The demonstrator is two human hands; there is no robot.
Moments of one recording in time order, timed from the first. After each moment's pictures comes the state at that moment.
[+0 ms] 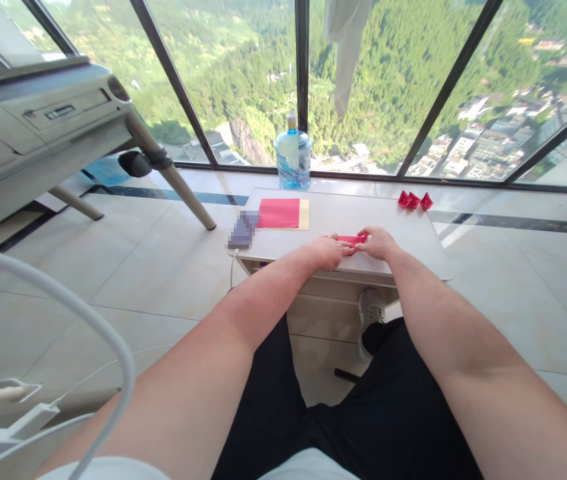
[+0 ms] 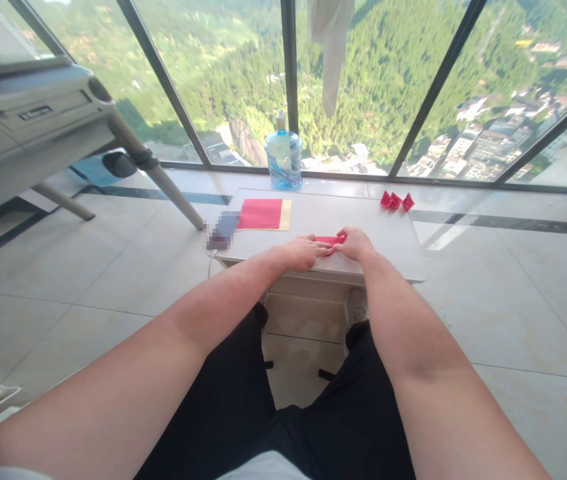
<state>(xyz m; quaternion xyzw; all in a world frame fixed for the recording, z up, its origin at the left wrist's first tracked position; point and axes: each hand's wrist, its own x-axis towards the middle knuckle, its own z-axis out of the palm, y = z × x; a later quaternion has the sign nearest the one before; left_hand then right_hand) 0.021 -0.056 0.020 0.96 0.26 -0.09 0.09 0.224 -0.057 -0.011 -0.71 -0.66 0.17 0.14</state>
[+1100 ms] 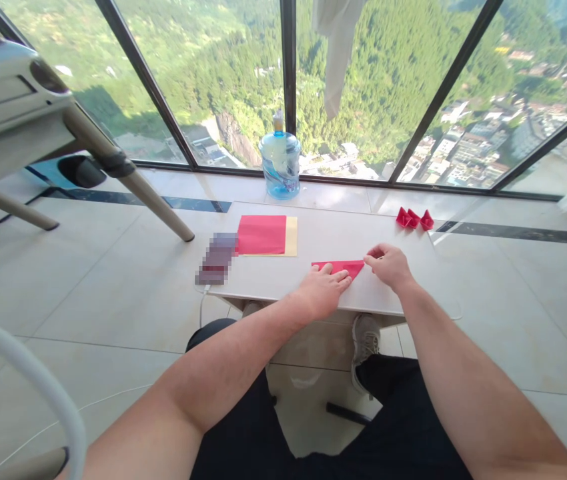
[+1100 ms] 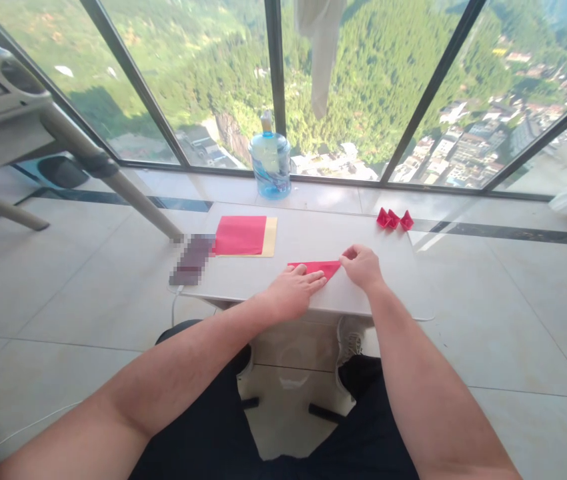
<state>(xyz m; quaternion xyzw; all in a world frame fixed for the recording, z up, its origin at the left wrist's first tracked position) 0.020 -0.069 0.009 0.95 0.30 -0.04 0.07 0.244 -0.047 -0.015 -0.76 -0.54 0.21 0.30</state>
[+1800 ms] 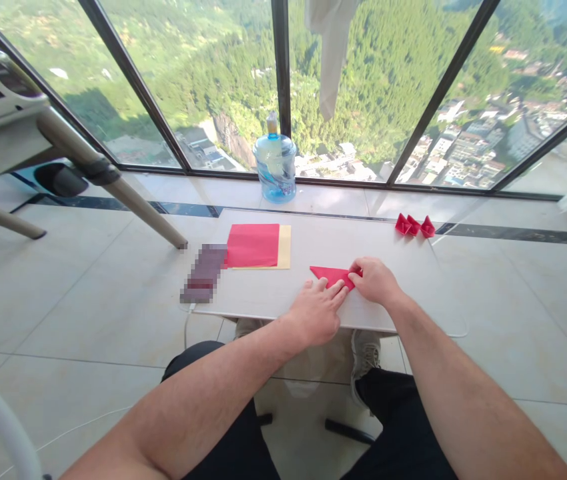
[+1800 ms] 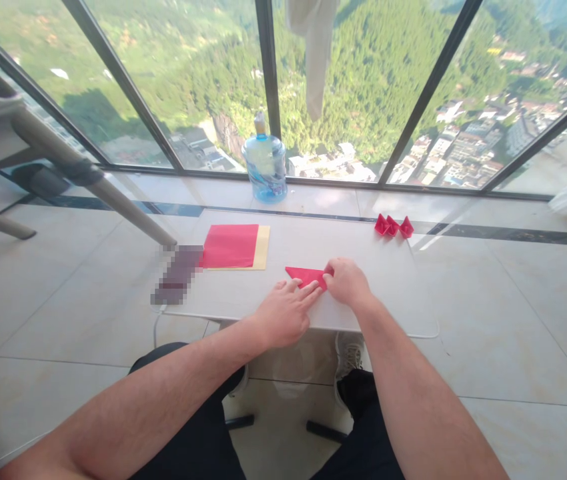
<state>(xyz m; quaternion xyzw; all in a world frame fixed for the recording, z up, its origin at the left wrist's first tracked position) 0.019 -0.076 0.013 0.94 0.33 -0.01 0.08 0.220 -0.041 -0.006 -0.69 -0.70 0.14 0.13</state>
